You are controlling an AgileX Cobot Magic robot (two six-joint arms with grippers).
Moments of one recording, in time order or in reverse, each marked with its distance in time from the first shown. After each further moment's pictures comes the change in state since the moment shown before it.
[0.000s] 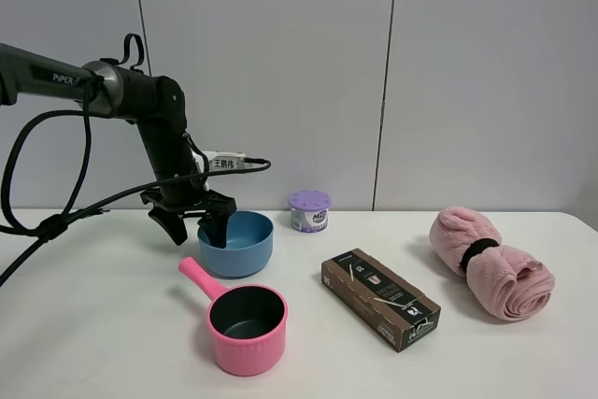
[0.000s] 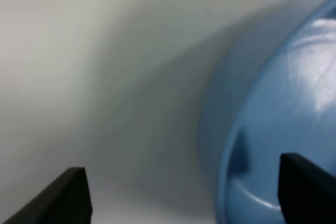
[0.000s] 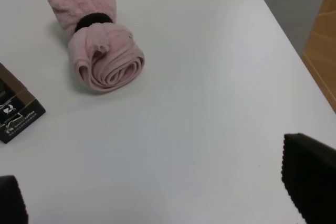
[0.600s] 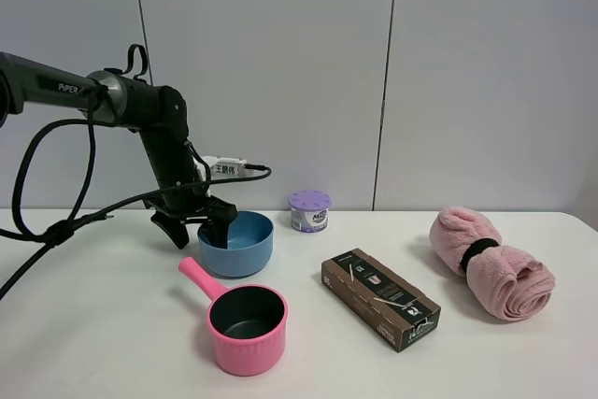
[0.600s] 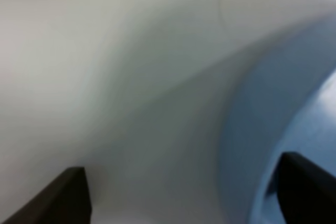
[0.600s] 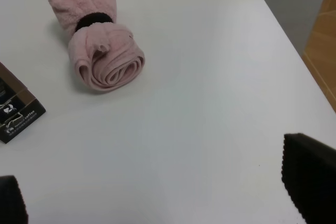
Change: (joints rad) left arm 0.000 0.022 0.000 0.009 -0.048 0.002; right arm 0.000 0.000 0.000 0.000 0.000 0.000
